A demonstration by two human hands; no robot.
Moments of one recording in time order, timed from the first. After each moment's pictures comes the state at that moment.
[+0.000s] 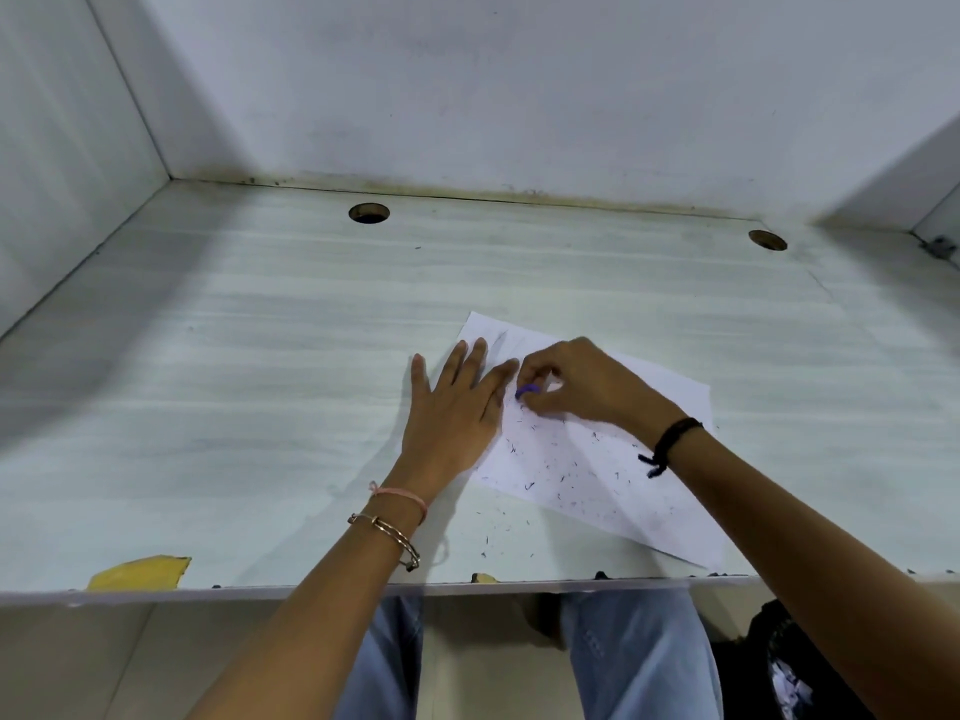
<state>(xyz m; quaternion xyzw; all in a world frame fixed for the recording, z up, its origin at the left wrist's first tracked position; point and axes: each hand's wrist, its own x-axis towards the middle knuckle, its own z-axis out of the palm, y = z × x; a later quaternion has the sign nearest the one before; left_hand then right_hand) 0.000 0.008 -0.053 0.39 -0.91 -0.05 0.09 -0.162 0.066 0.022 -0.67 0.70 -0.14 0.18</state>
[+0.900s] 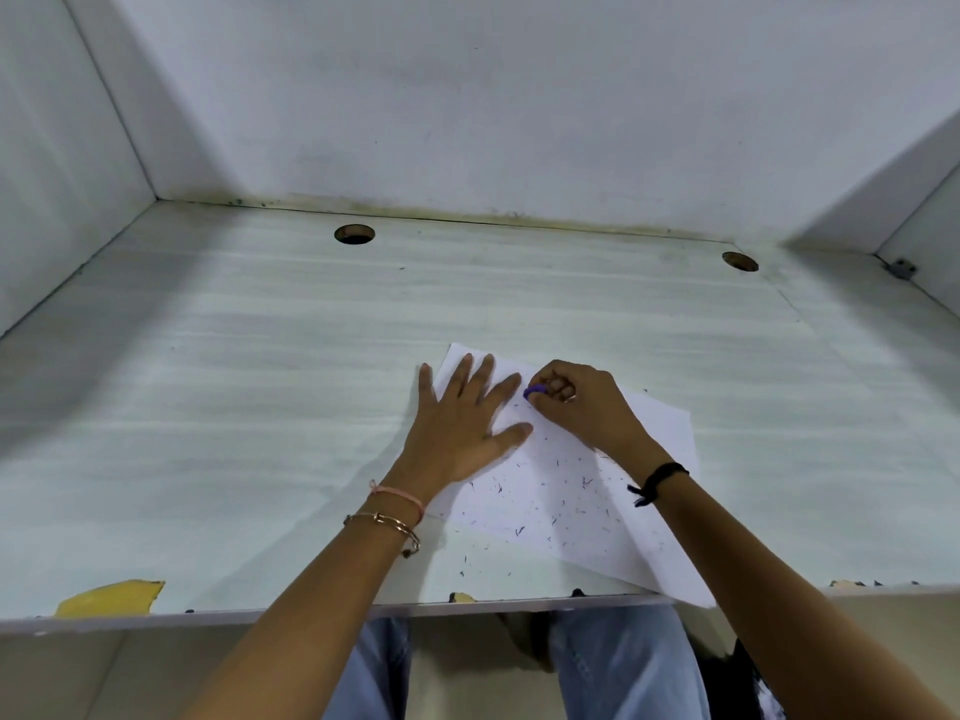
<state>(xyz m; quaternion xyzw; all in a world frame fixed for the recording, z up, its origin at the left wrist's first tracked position) -0.019 0.002 -0.050 0.34 -0.93 -0.13 0.07 -0.178 0.084 0.003 -0.54 0.75 -0.33 0.20</state>
